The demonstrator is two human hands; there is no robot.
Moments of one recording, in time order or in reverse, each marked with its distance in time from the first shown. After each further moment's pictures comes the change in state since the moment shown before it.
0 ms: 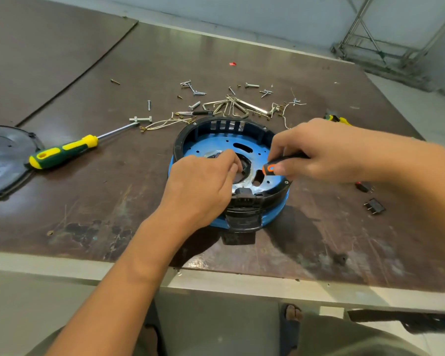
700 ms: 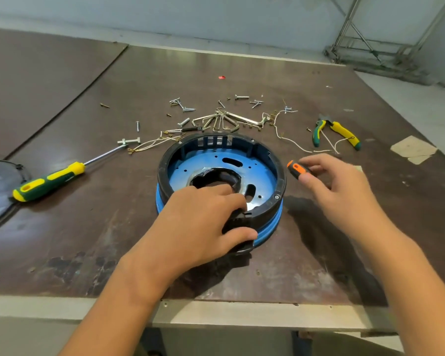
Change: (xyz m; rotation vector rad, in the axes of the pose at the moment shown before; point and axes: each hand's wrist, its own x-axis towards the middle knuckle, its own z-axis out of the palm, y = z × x) left_hand -0.001 0.014 -0.006 0.079 -0.215 0.273; right_hand -0.024 0.055 0.094 0.437 0.706 0.393
